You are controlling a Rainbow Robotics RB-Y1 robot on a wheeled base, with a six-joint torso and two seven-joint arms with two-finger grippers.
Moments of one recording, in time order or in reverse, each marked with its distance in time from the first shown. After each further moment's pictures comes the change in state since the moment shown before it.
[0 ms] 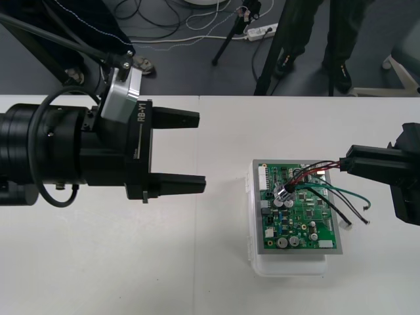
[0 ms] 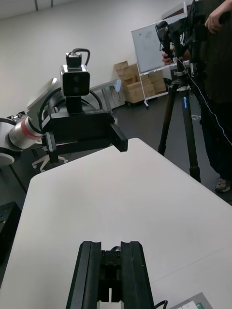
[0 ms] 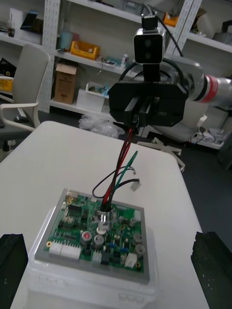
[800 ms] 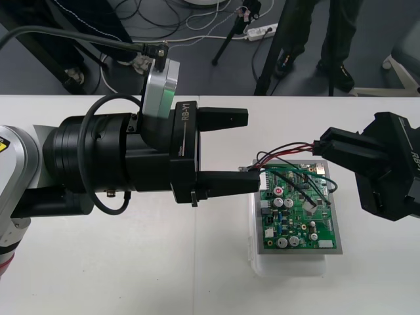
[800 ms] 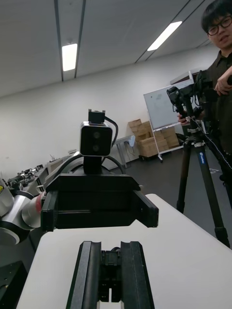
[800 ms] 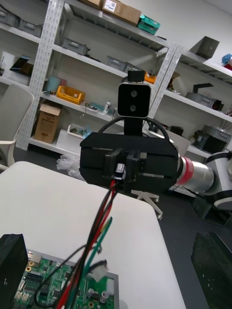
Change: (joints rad) right arm -0.107 0.272 0.099 0.003 0.005 -0.031 0.000; left arm -0.014 -0.221 -0.100 0.042 0.000 0.049 -0.001
